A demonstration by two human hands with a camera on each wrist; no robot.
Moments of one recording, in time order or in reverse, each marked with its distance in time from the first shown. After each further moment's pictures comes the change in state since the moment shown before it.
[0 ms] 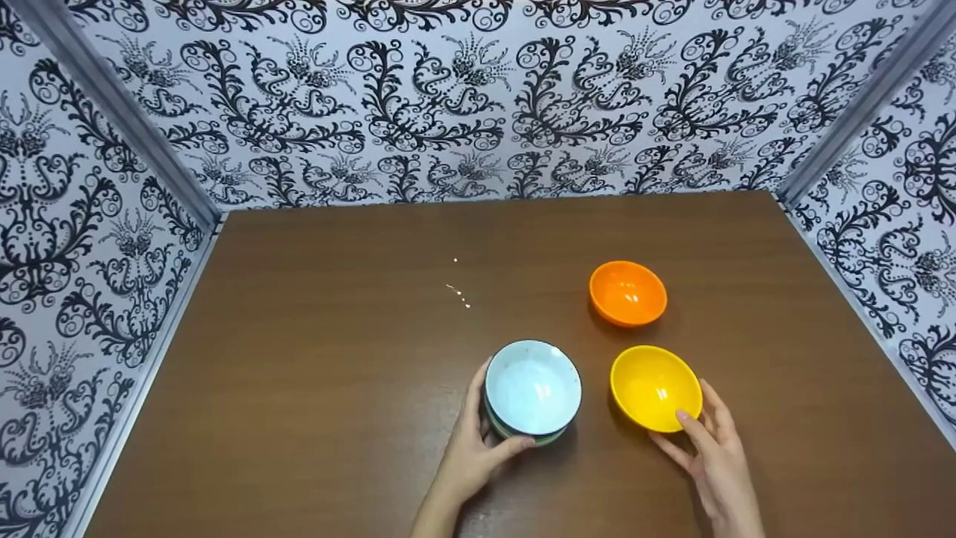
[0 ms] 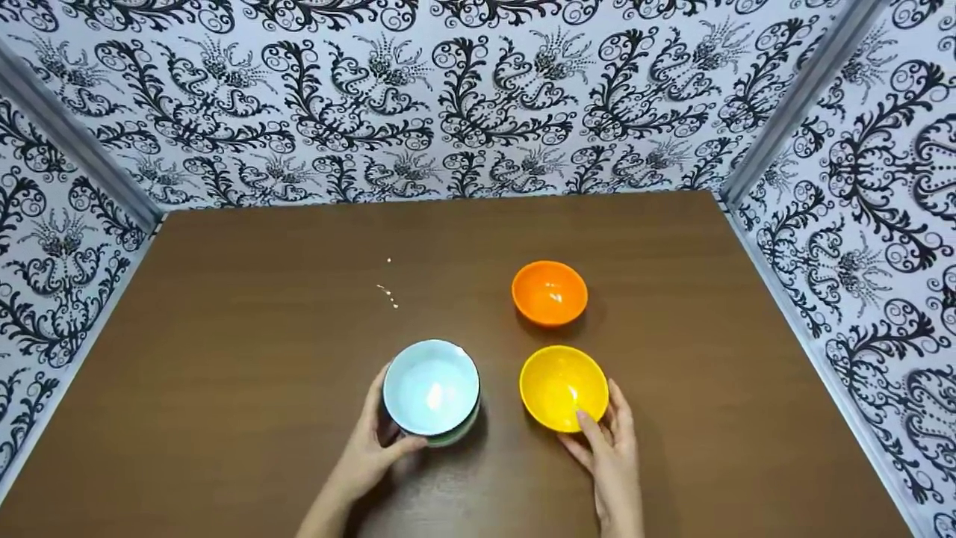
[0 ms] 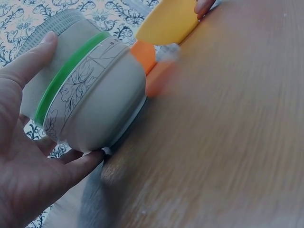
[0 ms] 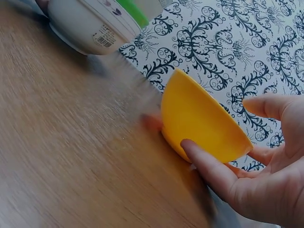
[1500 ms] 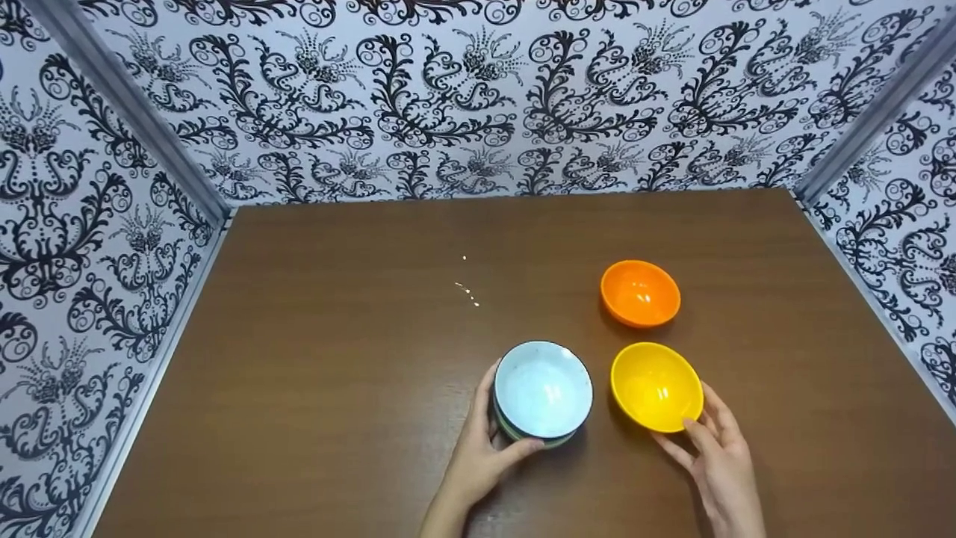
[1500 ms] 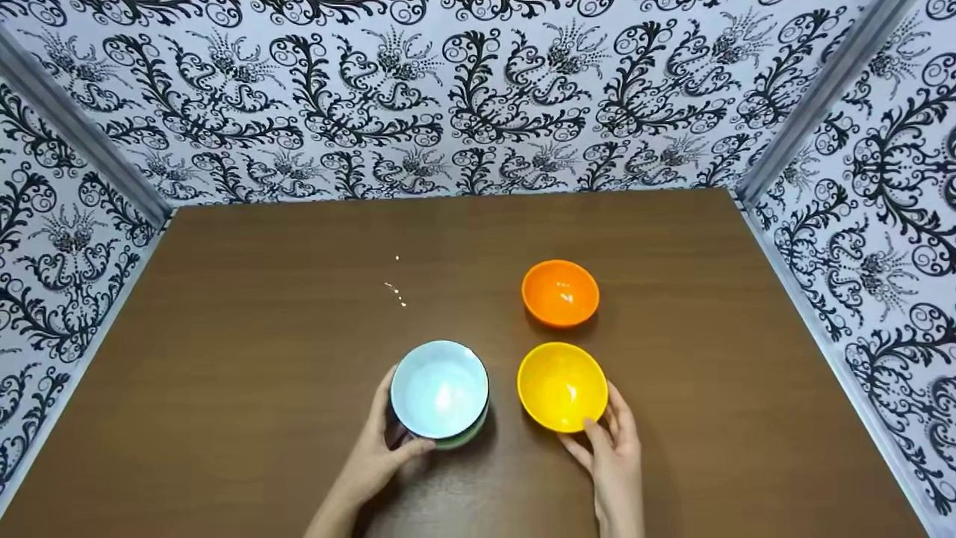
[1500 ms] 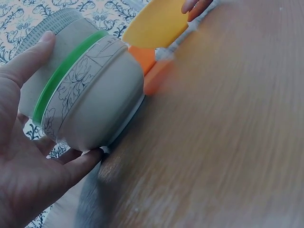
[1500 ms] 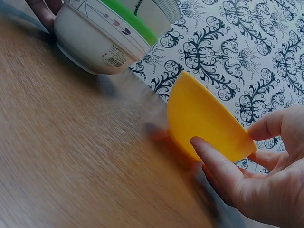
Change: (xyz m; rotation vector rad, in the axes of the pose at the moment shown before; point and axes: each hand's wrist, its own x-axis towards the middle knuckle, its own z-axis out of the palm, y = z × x) left_hand -0.002 0.000 -0.001 0.032 0.015 0.010; right_hand 0.005 0.012 0.008 0.133 -0.006 -0.070
